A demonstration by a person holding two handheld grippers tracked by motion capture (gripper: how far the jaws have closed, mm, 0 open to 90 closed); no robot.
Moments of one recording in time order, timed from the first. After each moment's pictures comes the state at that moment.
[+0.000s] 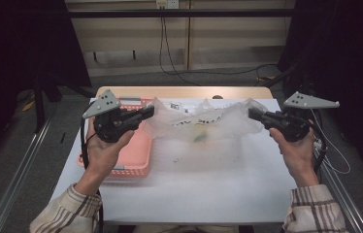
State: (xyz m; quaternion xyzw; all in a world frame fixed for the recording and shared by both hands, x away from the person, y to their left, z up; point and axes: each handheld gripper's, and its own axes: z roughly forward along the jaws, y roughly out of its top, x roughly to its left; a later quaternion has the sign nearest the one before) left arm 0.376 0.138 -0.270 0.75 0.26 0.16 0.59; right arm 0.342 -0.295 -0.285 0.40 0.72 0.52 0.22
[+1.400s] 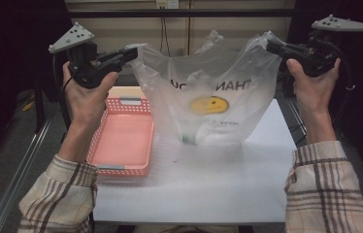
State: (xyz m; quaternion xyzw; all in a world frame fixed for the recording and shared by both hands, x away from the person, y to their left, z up) left arm 0.421 0.151 -0.176 0.70 0.29 0.23 0.61; right arm 0.403 -0.310 -0.170 0.41 0.67 0.54 0.31
